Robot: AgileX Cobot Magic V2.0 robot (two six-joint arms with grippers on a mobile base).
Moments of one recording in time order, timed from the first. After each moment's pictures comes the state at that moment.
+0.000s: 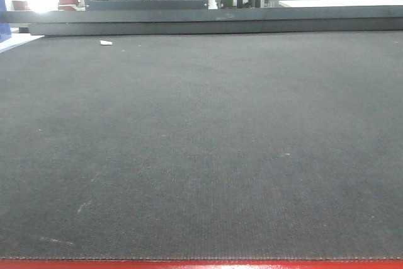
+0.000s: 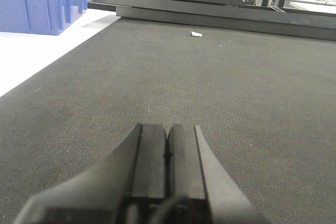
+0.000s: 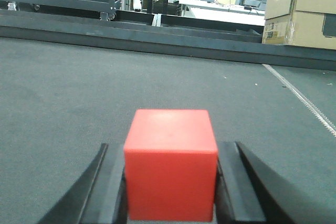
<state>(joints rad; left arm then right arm) 0.02 -0.02 0.03 -0.06 0.06 -0.02 -0.07 0.18 -0.31 -0.01 0.22 -0.04</state>
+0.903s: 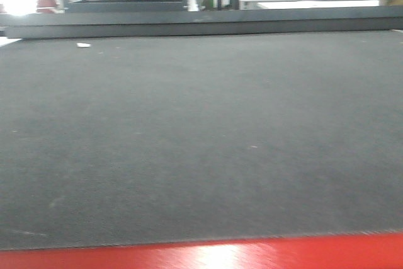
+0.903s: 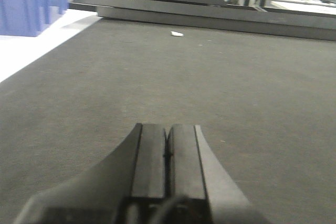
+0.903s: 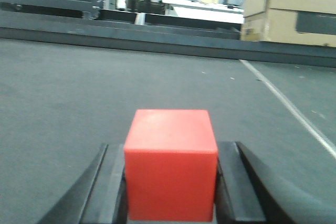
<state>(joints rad) 0.02 -0.02 0.03 -0.06 0.06 -0.02 -0.07 0.18 -0.31 -0.01 0.22 -0.04</state>
